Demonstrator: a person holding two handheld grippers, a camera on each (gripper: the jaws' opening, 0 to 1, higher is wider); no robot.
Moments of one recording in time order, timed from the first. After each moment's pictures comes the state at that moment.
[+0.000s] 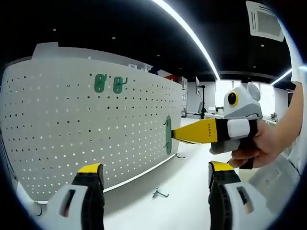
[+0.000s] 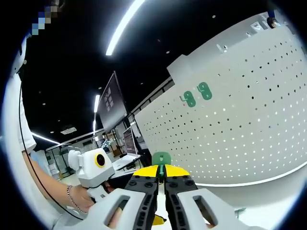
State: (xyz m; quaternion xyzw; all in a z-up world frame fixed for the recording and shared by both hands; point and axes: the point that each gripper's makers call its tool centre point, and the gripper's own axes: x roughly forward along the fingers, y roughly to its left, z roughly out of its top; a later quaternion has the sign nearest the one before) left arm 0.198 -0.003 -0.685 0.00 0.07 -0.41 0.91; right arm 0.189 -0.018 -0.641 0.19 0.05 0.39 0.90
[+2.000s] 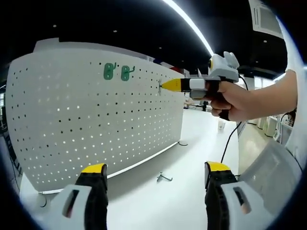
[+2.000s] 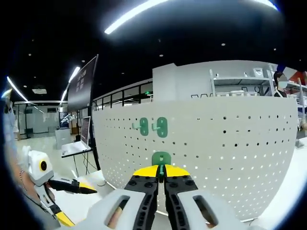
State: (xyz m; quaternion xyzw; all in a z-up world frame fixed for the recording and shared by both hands) left arm 0.183 0.026 -0.712 0.02 0.11 -0.40 0.91; right arm 0.278 -0.094 -0.595 0.01 0.01 0.24 0.97
